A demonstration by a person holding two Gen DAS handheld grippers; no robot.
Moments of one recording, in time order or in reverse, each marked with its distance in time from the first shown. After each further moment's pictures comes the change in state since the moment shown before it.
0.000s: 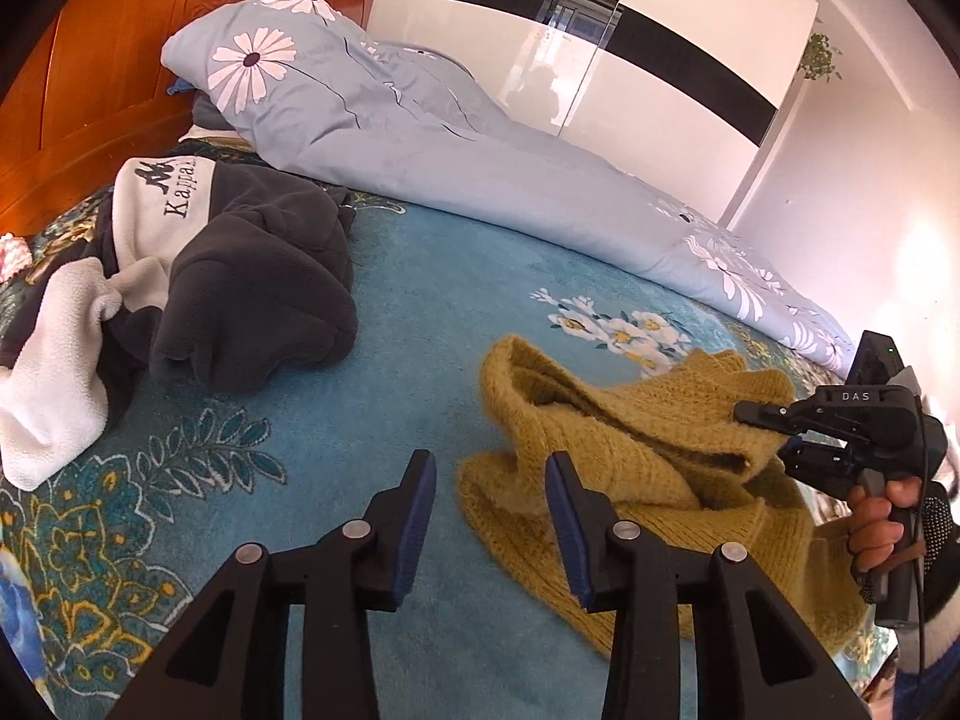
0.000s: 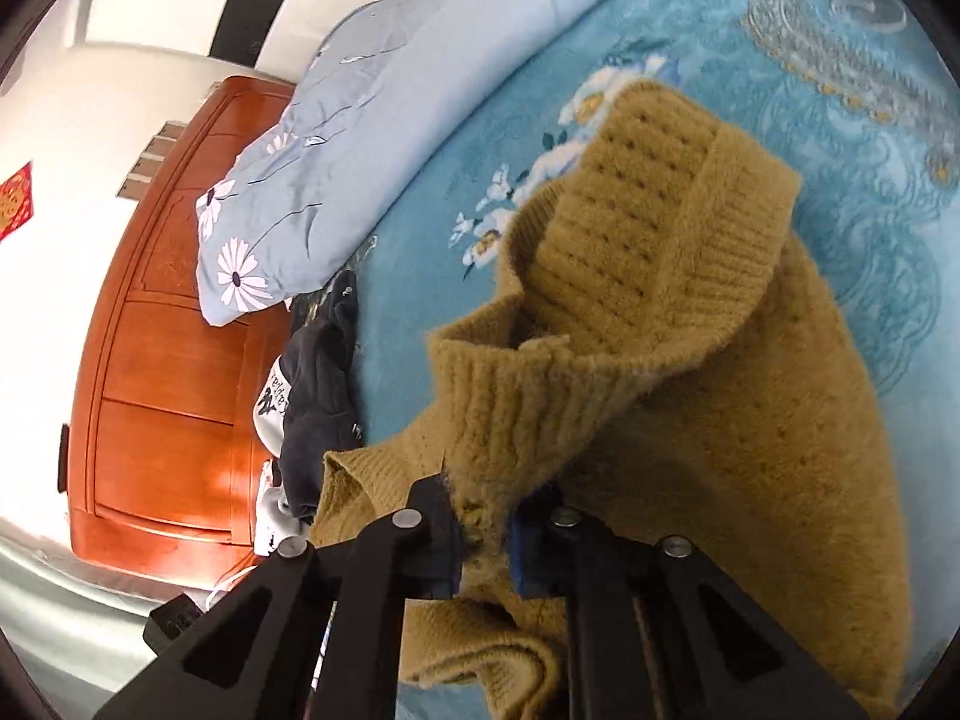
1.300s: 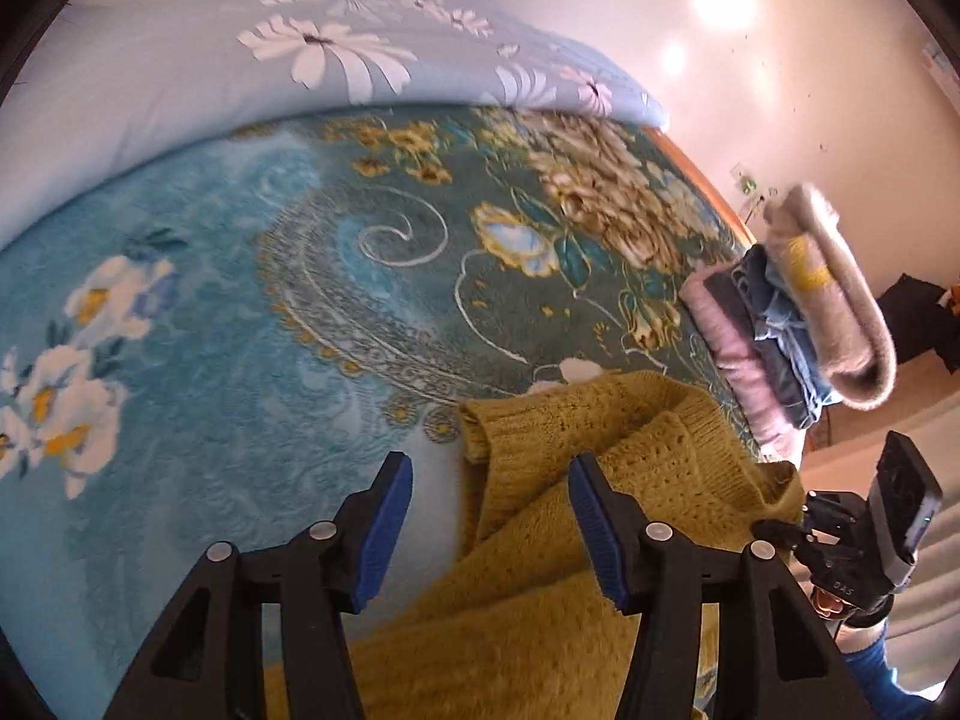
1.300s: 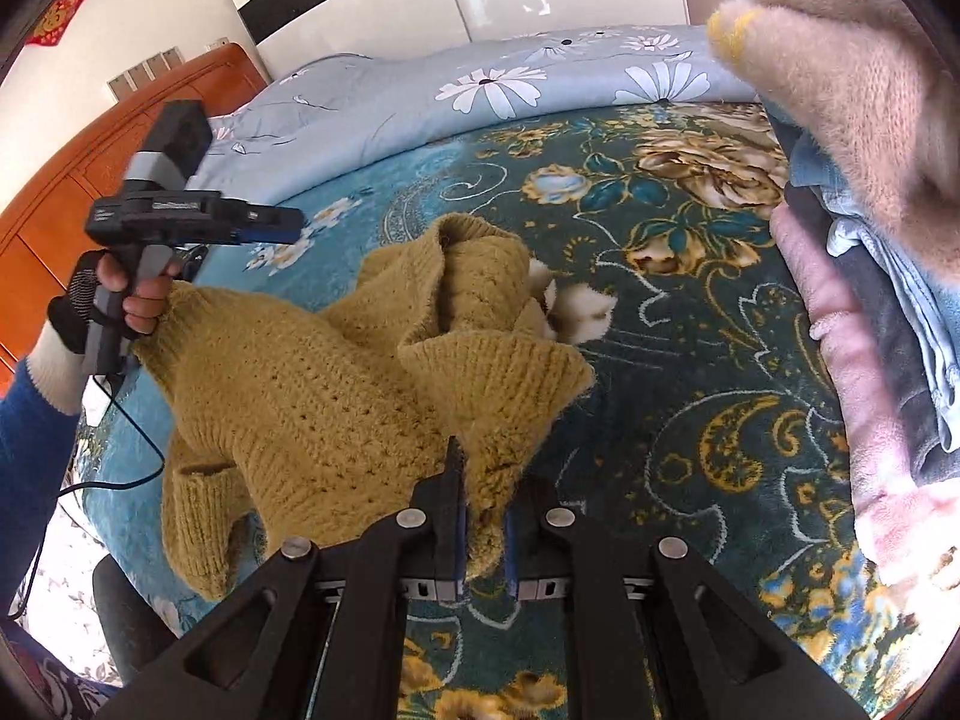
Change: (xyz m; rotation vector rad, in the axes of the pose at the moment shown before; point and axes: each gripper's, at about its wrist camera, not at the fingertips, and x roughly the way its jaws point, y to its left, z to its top) left arm 0.242 -0.368 0.017 0.477 0.660 -0.432; right arm -0.279 -0.162 -0.067 -0.351 -0.170 -0.455
